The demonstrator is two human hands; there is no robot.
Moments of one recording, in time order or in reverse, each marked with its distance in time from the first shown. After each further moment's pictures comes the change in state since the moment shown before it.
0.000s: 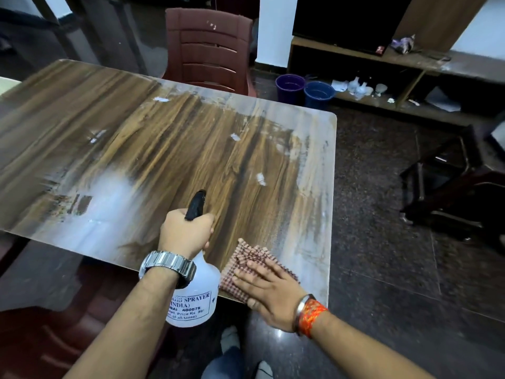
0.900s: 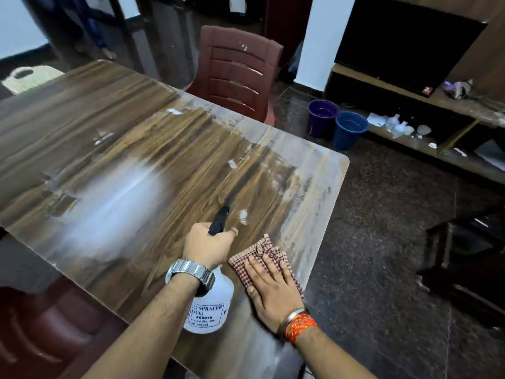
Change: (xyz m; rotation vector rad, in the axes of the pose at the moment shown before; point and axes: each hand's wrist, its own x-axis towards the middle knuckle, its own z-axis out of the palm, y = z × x) left_hand 0.023 0.076 0.124 -0.068 0.093 -0.068; right_hand 0.028 0.146 -0.026 0.082 0.083 0.196
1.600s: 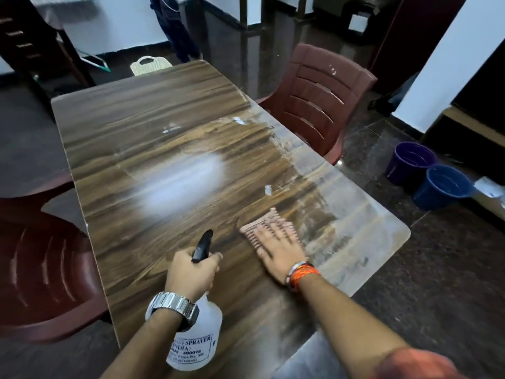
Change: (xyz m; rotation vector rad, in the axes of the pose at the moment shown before) left_hand -0.006 0.020 0.032 -0.195 0.374 -0.300; right_hand 0.206 0.103 -0.029 -0.057 -0.110 -0.470
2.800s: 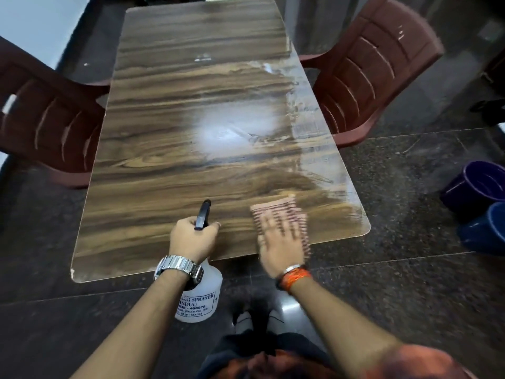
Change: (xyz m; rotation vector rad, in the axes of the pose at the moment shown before) left_hand -0.131 0.019 0.198 -0.099 0.398 -0.251; right_hand -0.127 0.145 -0.024 0.006 -0.043 -0.176
